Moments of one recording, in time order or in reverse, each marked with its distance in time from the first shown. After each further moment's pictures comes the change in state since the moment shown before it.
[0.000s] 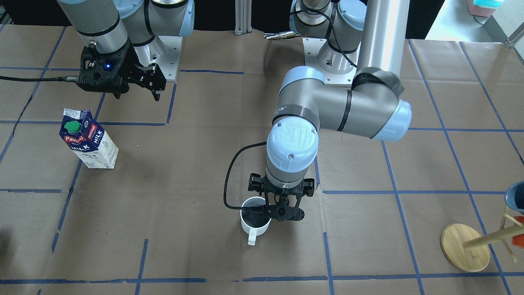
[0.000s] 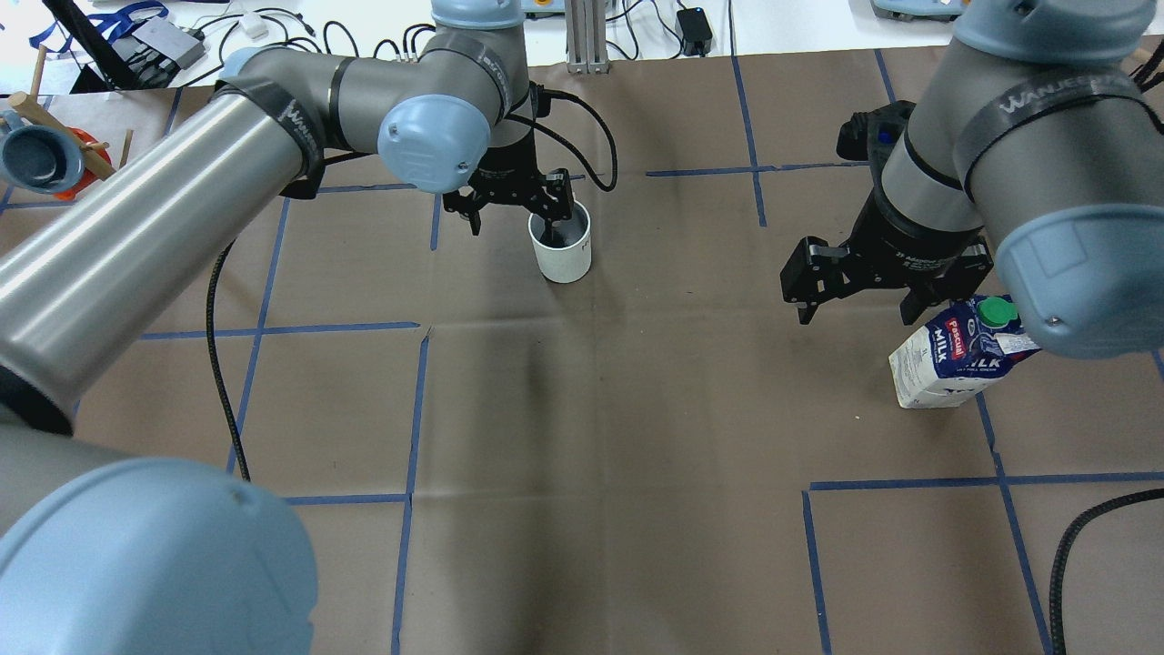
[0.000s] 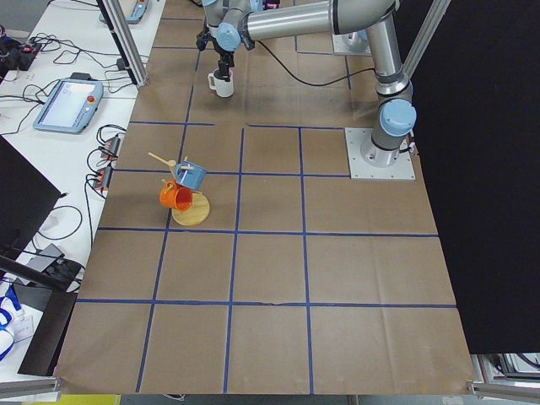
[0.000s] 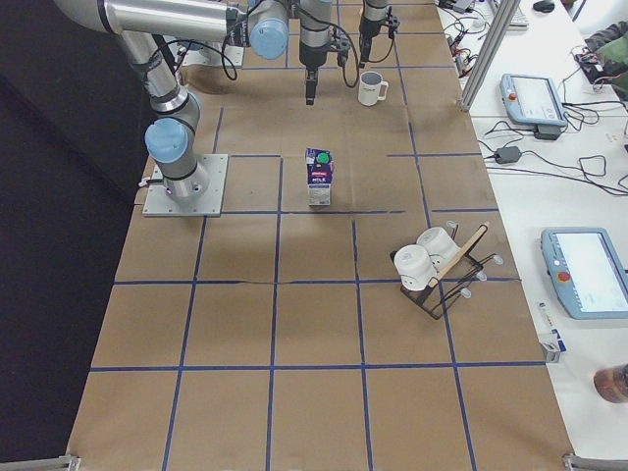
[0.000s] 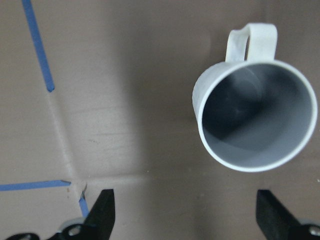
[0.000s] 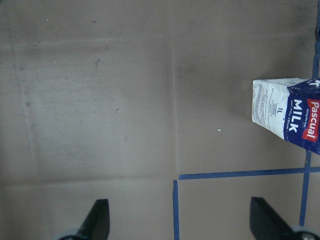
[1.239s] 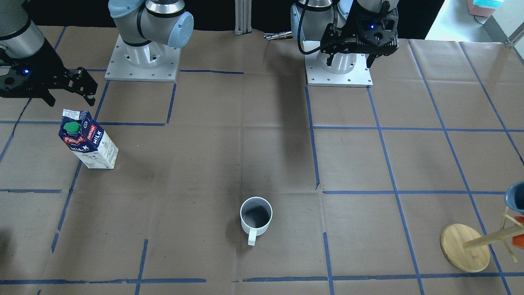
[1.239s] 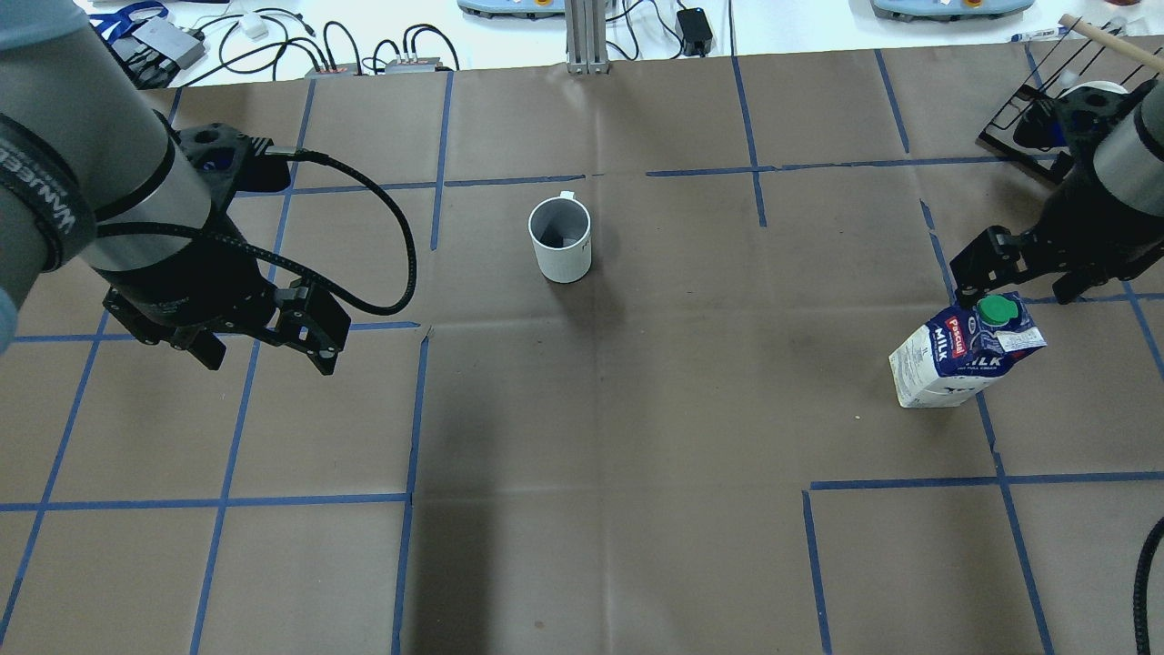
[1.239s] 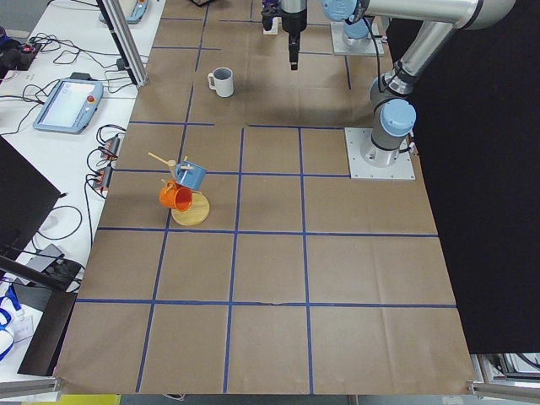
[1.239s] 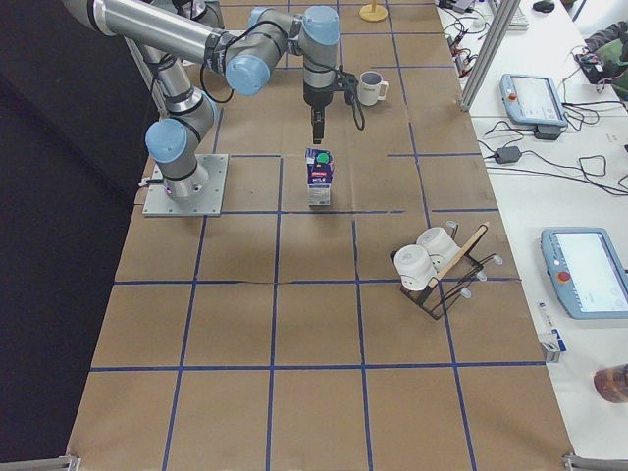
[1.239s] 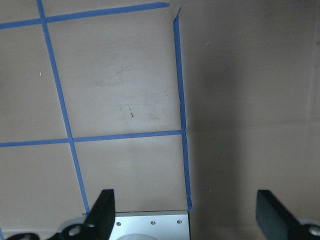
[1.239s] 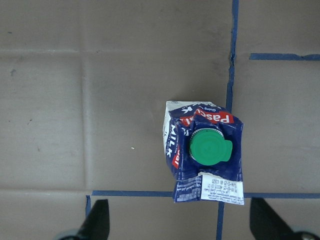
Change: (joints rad) left arm 0.225 0.711 -0.367 -0.323 0.022 0.169; right arm -0.359 -0.031 0.073 -0.085 -0.001 -0.429
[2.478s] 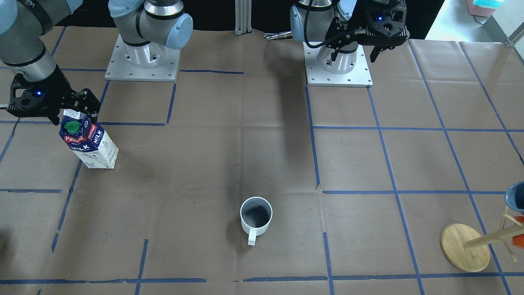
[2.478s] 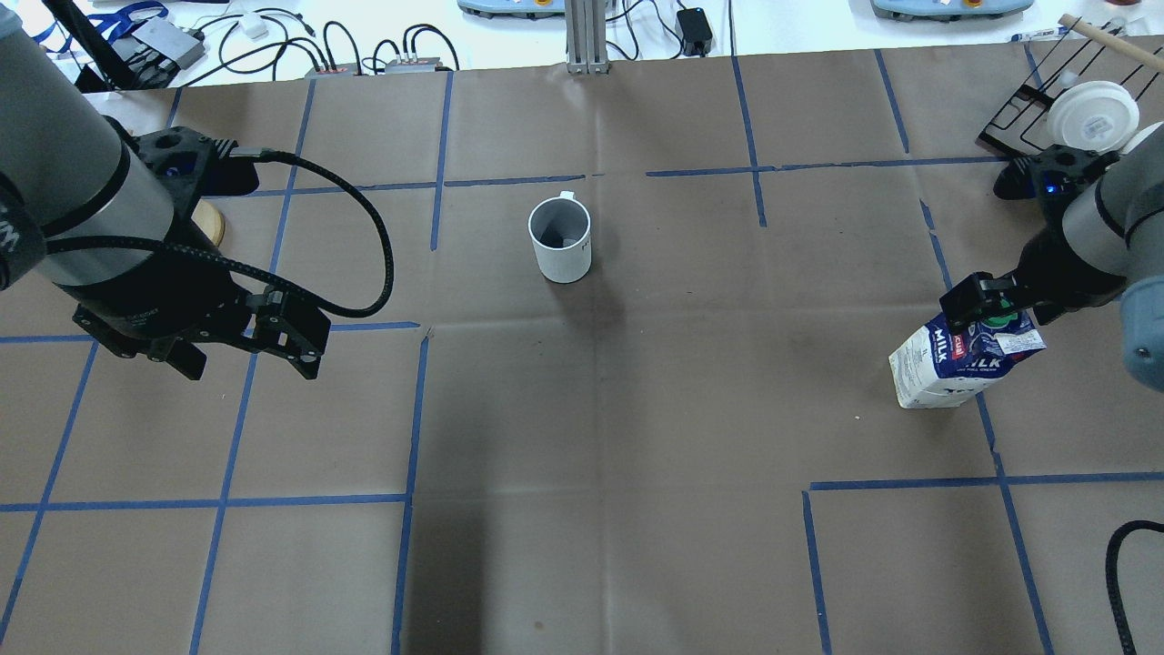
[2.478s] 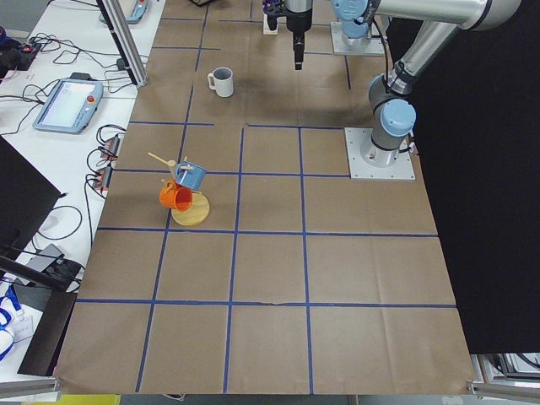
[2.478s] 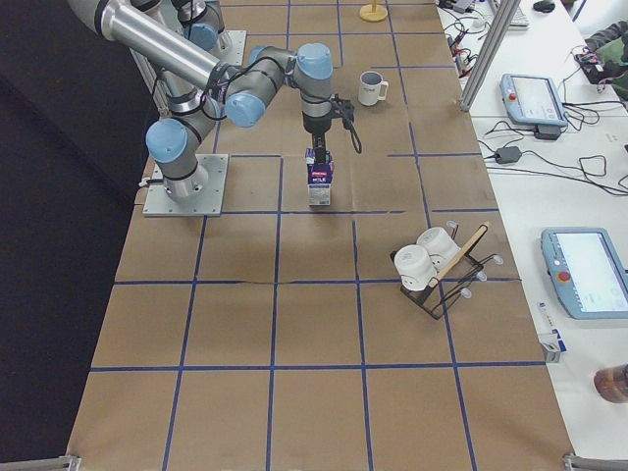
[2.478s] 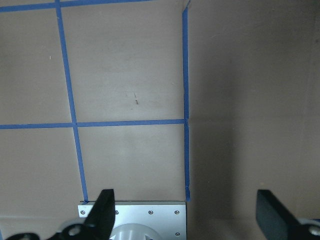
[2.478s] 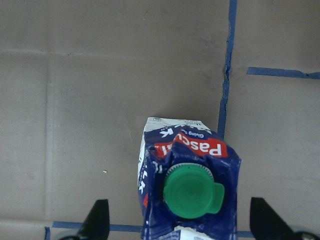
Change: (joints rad) left arm 0.043 0.015 -0.012 0.000 -0.058 -0.005; right arm -0.041 0.032 0.160 -0.245 0.000 -0.088
